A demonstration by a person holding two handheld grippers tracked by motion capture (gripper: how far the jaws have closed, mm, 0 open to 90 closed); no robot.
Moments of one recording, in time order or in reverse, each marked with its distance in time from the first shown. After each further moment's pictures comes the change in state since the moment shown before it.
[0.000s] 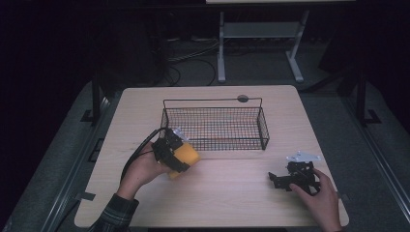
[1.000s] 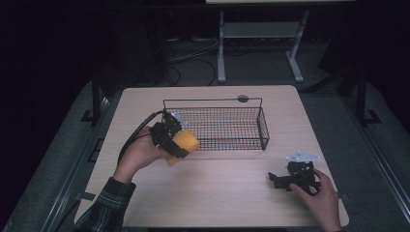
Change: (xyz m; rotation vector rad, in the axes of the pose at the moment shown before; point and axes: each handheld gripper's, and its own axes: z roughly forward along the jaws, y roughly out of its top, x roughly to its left) left arm 0.017 0.030 -0.034 -0.007 0.007 0.012; right arm 0.000 0.000 0.000 0.000 0.000 0.000
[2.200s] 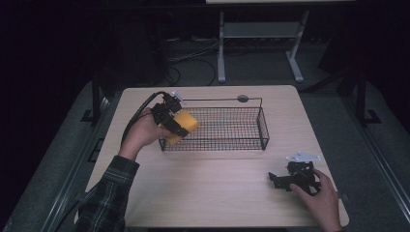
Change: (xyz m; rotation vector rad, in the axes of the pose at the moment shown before) left arm 0.044 0.032 -0.003 -0.016 0.051 -0.049; right arm 0.000 0.000 0.000 -0.001 -0.002 -0.002
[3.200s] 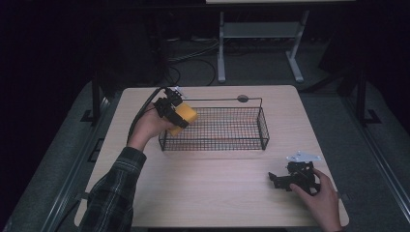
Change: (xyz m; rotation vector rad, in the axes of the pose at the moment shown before) left arm 0.032 0.012 0.031 -0.024 0.081 -0.015; right arm 0.000 0.000 0.000 0.001 0.001 0.001
